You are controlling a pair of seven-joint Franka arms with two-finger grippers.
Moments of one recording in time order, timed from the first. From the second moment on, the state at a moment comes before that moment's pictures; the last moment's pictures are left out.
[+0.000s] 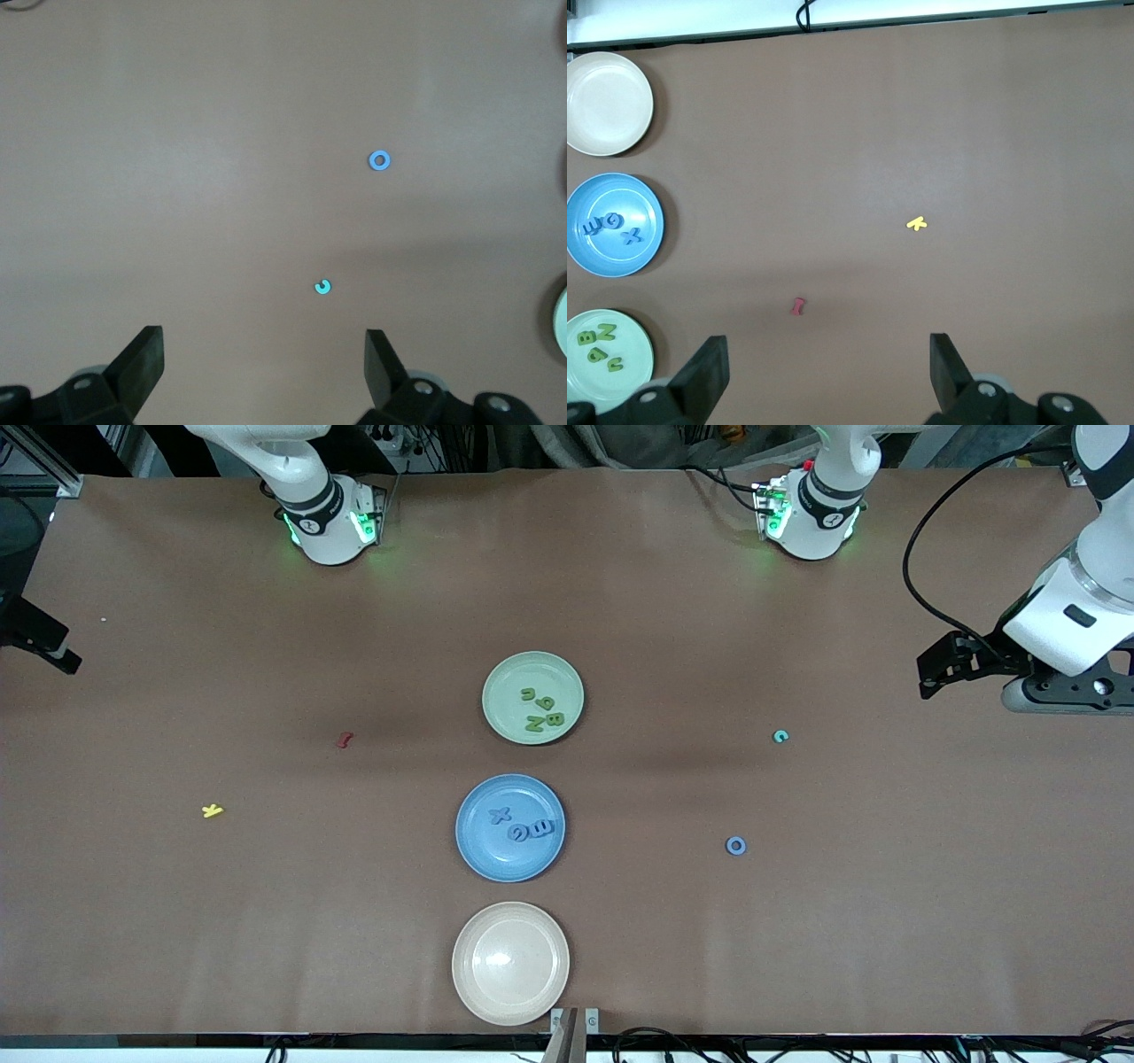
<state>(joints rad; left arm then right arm) 0.00 0.08 -0.16 -1.51 0.05 1.64 -0.09 -0.01 -0.02 -0.09 -1.52 0.04 1.64 -0.03</state>
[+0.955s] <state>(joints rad) 0.00 0.07 -0.16 -1.50 0.00 1.60 -0.09 0.02 0.01 -0.14 -1.49 0.04 1.55 -0.03</state>
